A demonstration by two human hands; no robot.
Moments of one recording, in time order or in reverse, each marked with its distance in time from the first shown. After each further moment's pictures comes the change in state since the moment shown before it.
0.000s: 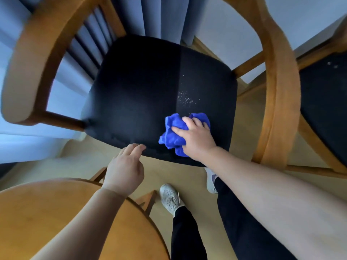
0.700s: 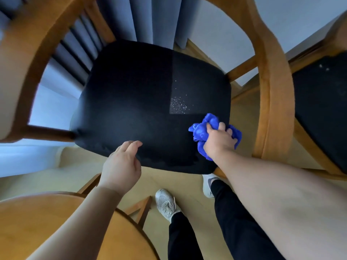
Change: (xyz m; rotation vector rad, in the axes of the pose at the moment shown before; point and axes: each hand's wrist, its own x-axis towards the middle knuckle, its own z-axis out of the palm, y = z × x) left_hand 0.031 0.013 -0.002 -0.058 0.043 -0.006; right_hand 0.004 0.073 0.008 0.003 -0.185 0.651
